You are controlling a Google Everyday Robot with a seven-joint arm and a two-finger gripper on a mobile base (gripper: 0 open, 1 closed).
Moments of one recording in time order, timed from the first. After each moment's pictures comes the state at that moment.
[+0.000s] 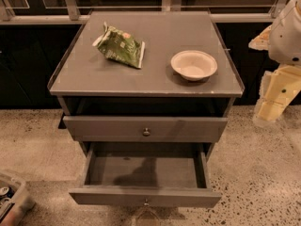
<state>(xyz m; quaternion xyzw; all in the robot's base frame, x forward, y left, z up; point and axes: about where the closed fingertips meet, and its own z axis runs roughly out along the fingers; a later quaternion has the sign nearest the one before) 0.438 -0.217 0.976 -0.60 0.78 -0.03 0.16</state>
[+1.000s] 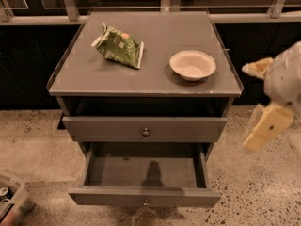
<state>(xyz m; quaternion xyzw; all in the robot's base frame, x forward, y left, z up) 0.420 -0.200 0.931 -0.58 0.77 0.02 0.25</state>
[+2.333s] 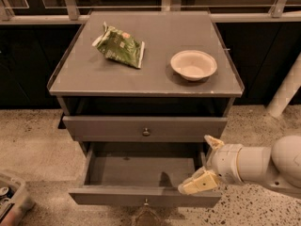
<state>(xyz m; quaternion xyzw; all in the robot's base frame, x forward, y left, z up) 0.427 -0.142 0.703 -0.42 0.80 0.19 0.38</state>
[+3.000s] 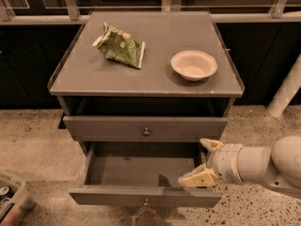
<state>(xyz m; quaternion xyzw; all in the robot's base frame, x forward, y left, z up) 0.431 -0.144 0.699 -0.41 0.81 0.19 0.38</state>
